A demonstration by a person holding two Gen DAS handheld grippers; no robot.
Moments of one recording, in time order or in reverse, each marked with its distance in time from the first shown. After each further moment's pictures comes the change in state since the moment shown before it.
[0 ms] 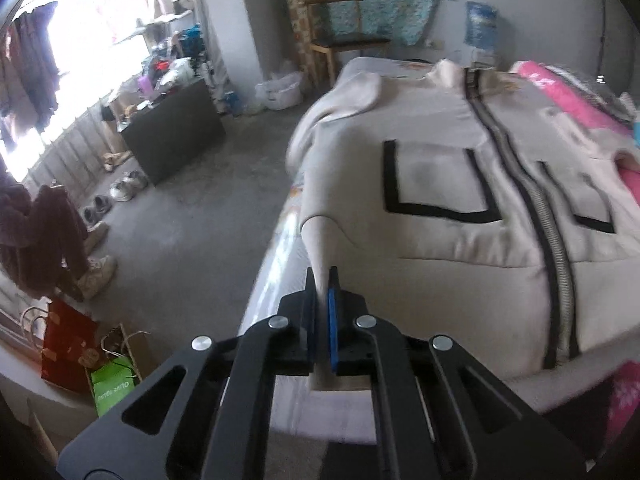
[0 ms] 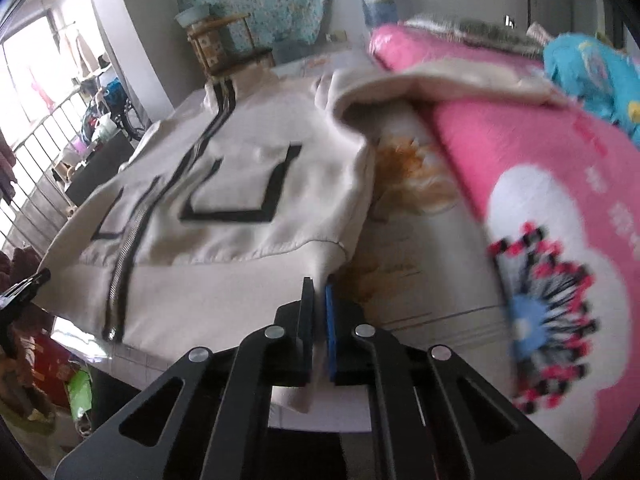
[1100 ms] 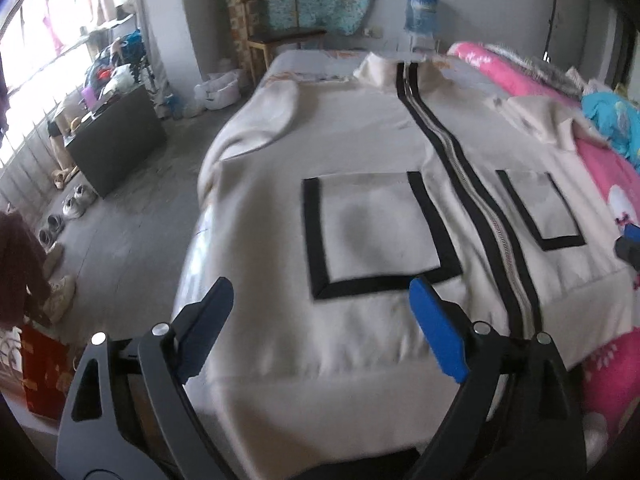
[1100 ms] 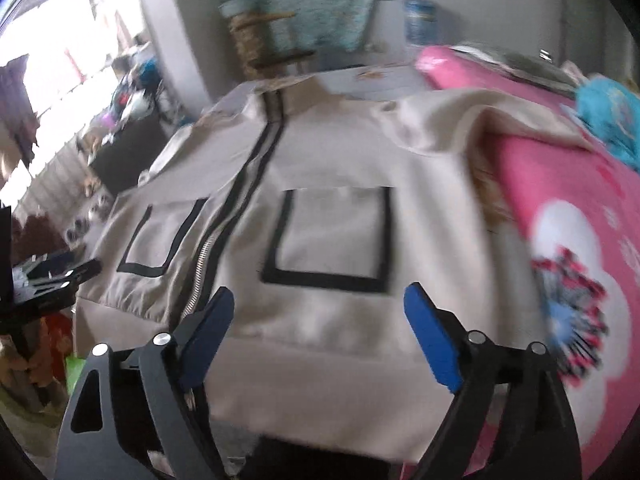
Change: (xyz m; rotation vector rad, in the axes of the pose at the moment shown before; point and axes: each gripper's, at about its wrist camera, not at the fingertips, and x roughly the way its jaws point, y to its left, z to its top) left arm 0.011 -0.045 0.001 0.109 0.031 -0.147; right arm 0.001 0.088 0.005 -0.145 0.002 0.047
